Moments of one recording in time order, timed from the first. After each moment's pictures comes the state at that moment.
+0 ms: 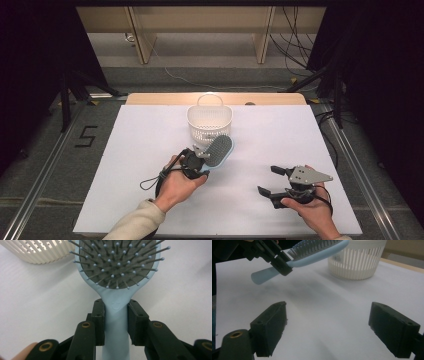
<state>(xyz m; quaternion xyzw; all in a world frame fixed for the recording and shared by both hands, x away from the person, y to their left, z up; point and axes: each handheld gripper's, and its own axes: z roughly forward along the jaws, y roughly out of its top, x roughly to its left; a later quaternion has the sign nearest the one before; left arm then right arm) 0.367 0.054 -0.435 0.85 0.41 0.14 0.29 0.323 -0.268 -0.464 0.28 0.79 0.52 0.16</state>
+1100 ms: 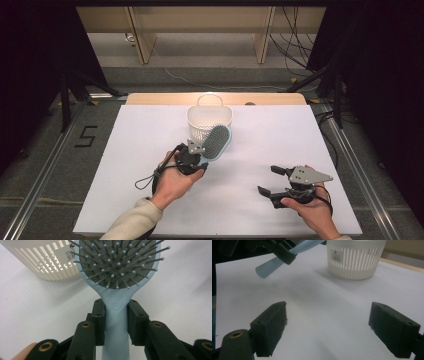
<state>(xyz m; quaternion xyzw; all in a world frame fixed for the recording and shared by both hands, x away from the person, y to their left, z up) 0.371 0.065 -0.424 0.83 0.41 0.16 0.34 0.323 -0.268 -0.464 0.28 0.79 0.52 0.16</state>
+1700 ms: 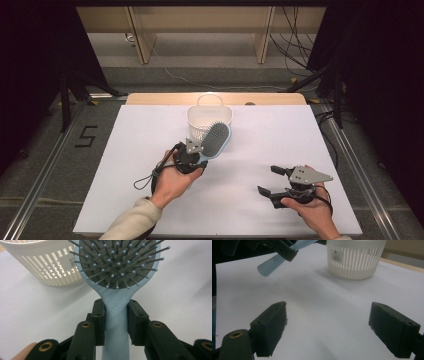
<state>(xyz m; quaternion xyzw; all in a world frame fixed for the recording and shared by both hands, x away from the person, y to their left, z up) 0.371 0.068 -0.423 0.82 0.41 0.17 0.36 0.323 -0.268 -0.464 0.28 0.79 0.52 0.16</state>
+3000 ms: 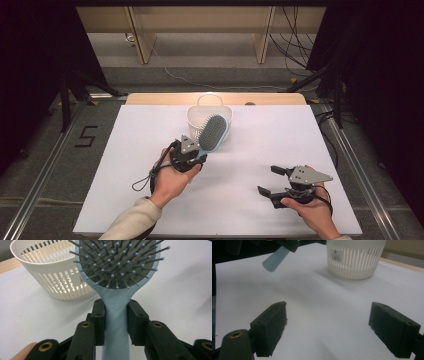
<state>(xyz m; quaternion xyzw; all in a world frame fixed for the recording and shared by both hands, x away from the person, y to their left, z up) 0.373 0.075 -0.419 0.80 0.41 0.20 0.40 0.323 -0.268 -0.464 0.28 0.79 0.52 0.16</state>
